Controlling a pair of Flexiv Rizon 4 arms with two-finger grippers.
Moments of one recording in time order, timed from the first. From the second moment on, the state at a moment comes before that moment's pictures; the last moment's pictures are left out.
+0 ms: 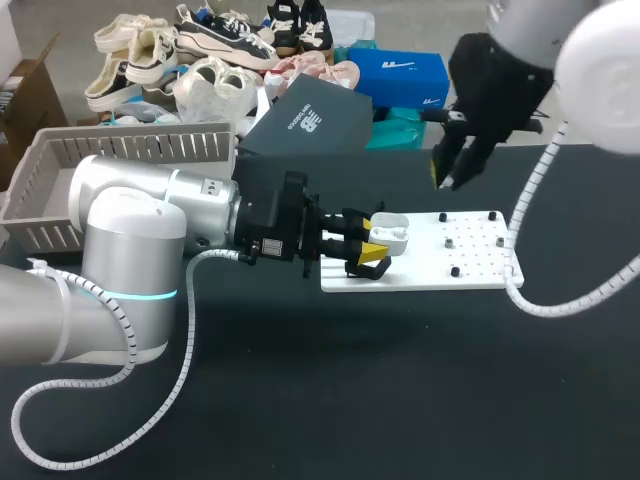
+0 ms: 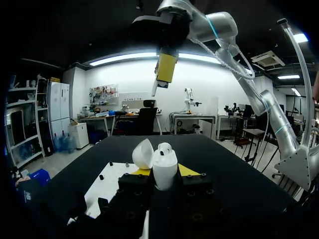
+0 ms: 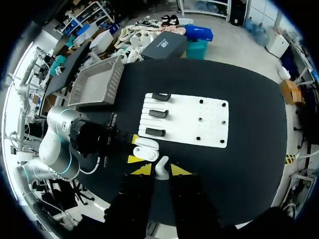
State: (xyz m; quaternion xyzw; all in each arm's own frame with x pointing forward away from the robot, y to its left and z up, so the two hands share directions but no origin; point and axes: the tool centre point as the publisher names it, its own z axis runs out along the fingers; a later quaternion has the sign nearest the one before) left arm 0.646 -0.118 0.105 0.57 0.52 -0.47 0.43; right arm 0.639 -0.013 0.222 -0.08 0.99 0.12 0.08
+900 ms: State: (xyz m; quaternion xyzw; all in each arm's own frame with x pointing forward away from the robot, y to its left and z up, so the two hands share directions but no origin) left arm 0.646 -0.118 0.105 0.57 0.52 -0.47 0.43; right arm 0.626 0.020 0.201 -0.24 0.96 0.09 -0.10
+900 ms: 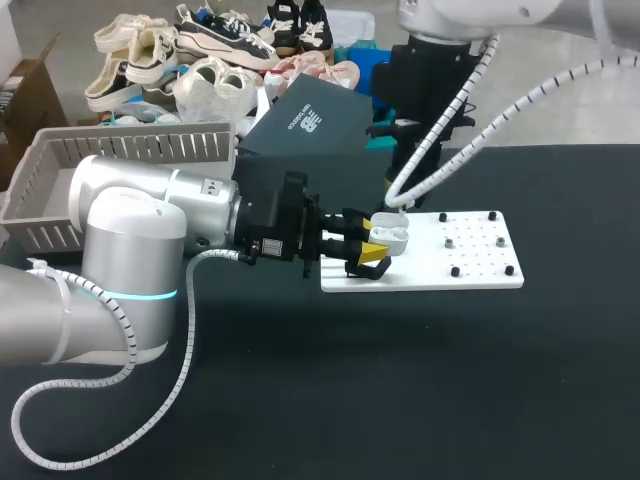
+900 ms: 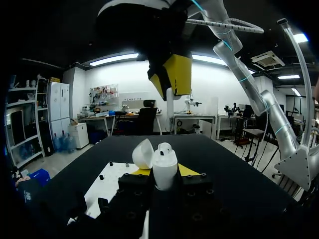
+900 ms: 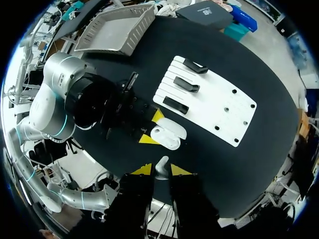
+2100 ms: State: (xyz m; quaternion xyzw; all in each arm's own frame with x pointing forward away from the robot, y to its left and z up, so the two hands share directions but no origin) left arm 0.646 -0.118 0.105 0.57 0.52 -0.47 0.43; right arm 0.629 0.035 0.190 -0.23 0.96 0.11 -0.10
